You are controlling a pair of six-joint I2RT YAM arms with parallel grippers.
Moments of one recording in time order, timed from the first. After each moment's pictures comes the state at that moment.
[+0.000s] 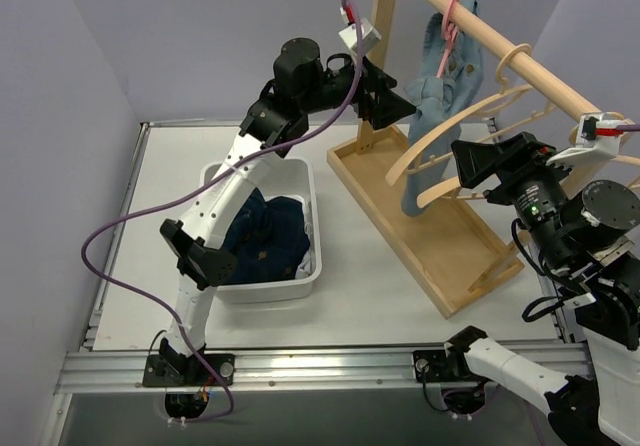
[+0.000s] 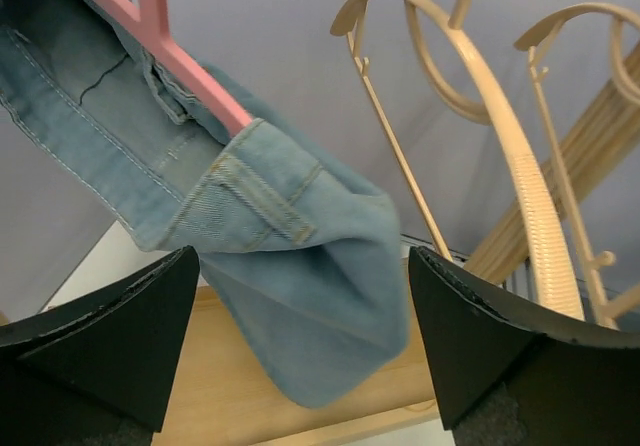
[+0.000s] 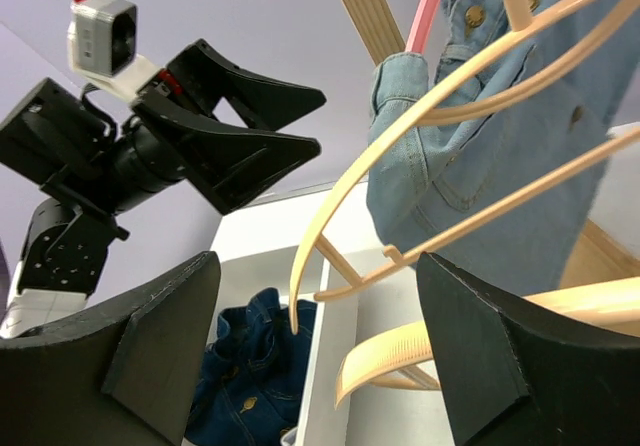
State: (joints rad) left arm -0.71 2.12 2.58 -0.36 0.60 -0.25; right arm 0.54 0.89 1.68 -0.77 0.31 0.52
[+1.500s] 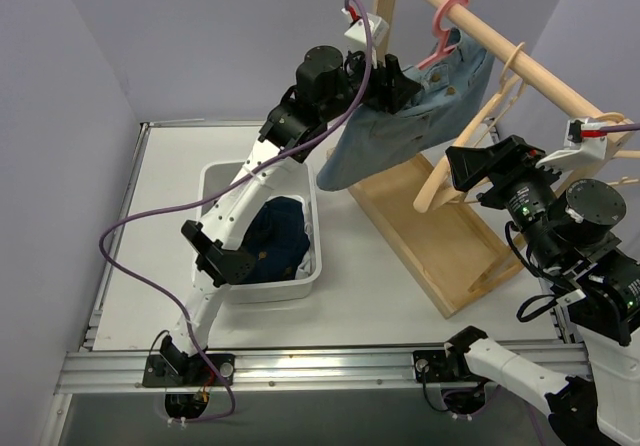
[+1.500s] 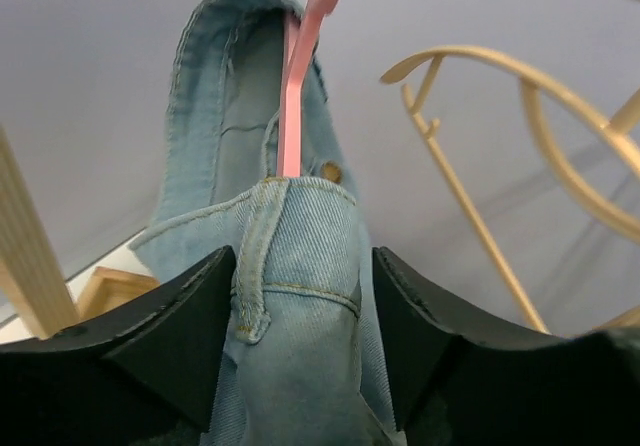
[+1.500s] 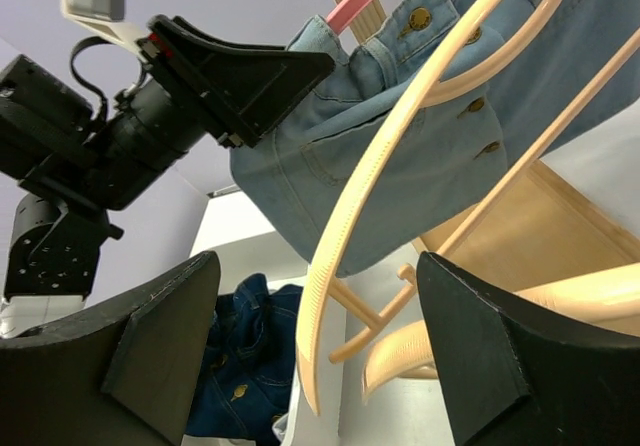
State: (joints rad) left arm -0.78 2.26 2.79 -0.44 0.19 -0.33; right arm 0.54 0.88 1.63 -0.79 0.33 0.55
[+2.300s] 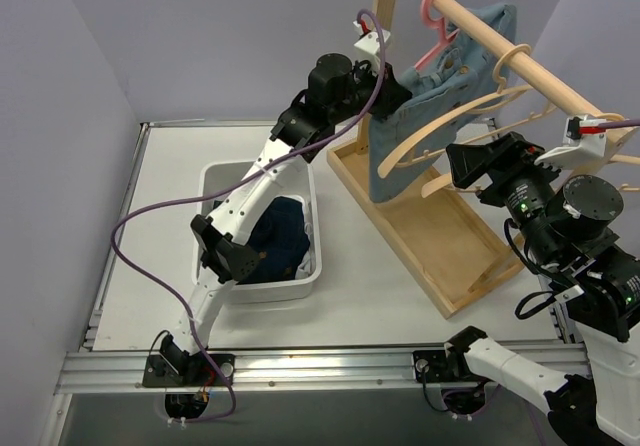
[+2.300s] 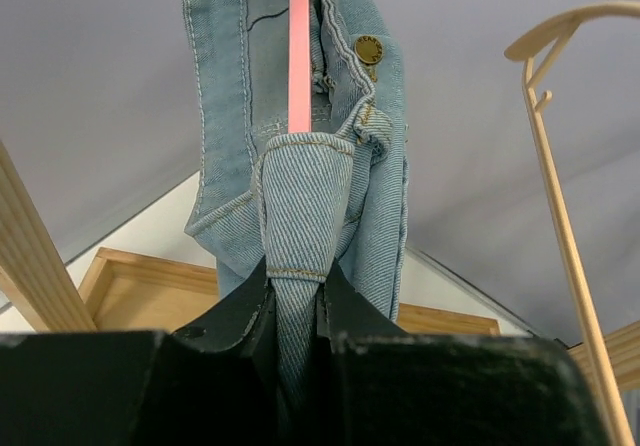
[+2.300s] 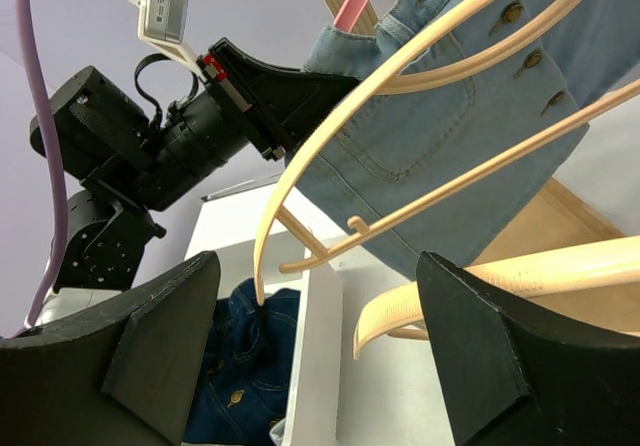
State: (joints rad) left arm -0.77 2.32 2.77 -0.42 0.21 -0.27; right arm 0.54 0.90 1.64 -0.80 0.35 0.55
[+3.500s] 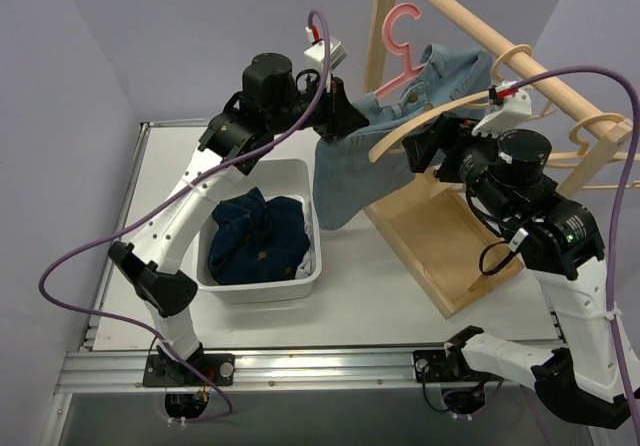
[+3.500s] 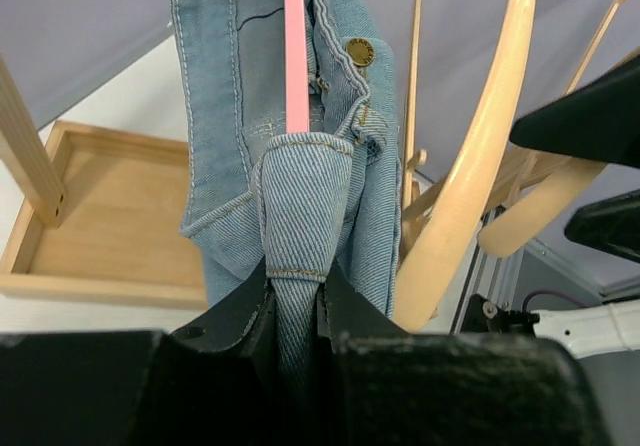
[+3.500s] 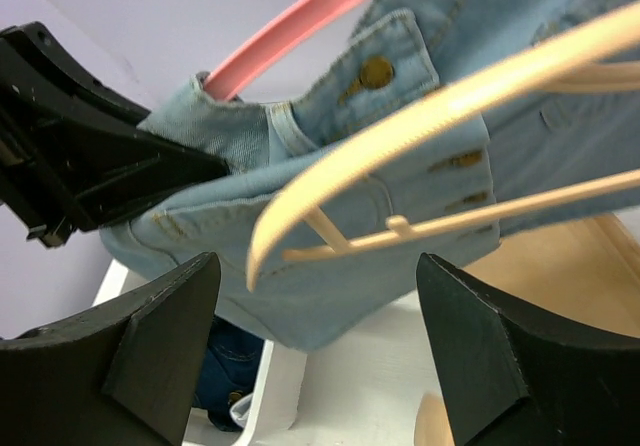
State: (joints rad) left arm -0.68 1.80 2.20 -0.54 0.44 -0.29; right arm 0.54 1.08 1.67 -0.77 0.23 0.43
